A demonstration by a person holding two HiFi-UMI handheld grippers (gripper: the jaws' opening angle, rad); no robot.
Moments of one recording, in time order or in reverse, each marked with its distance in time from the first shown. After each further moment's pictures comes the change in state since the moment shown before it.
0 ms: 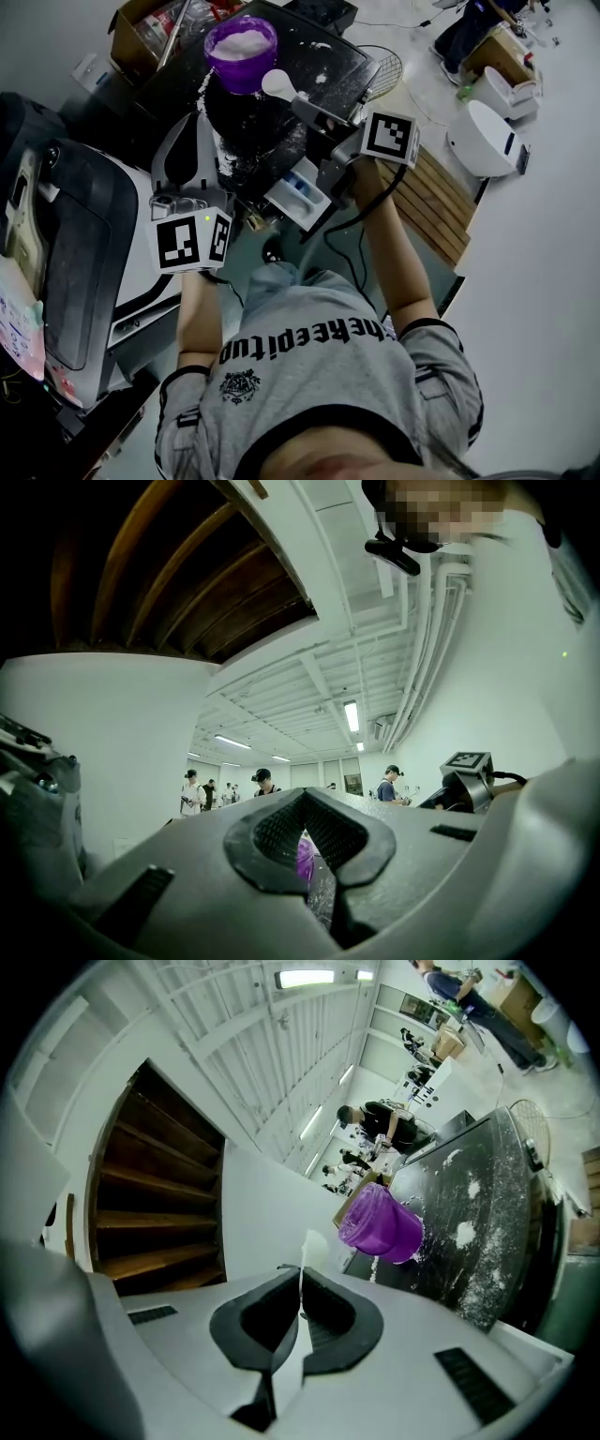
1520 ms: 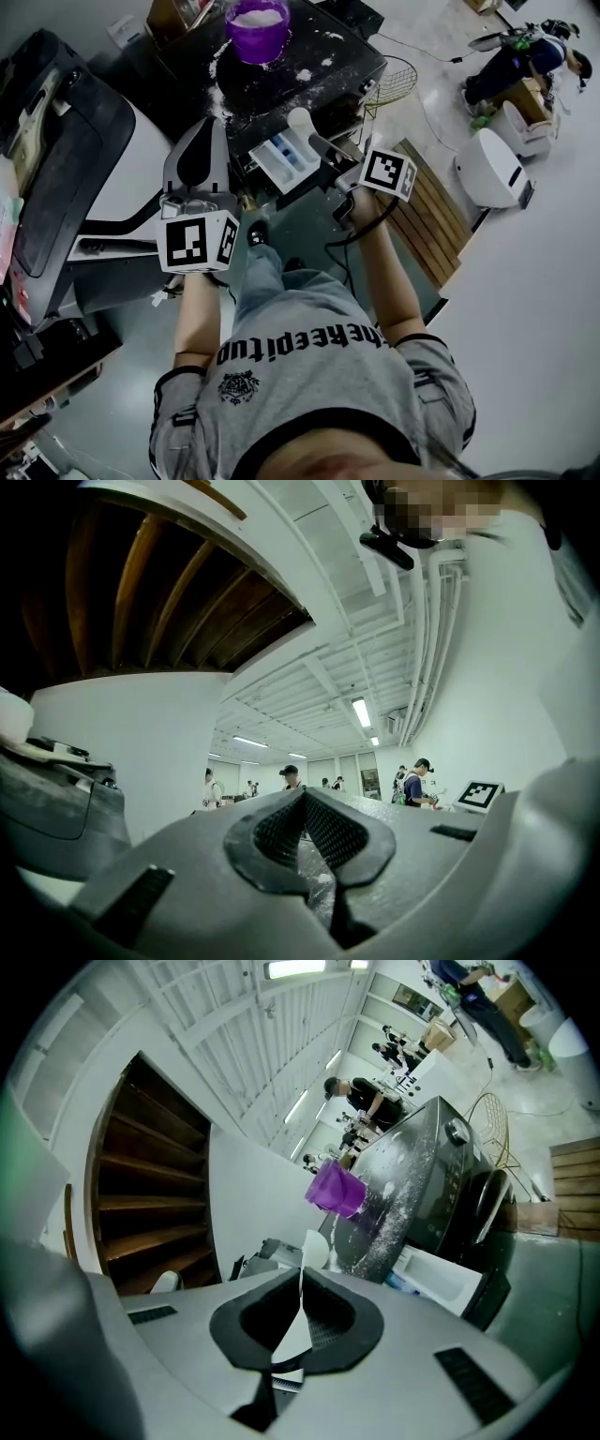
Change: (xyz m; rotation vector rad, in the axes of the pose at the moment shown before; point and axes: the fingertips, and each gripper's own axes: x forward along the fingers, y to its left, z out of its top) left arm -0.108 -0.099 0.013 0.018 0.028 0.129; right arm -0.127 -0.046 -0.104 0.092 0.105 -0.084
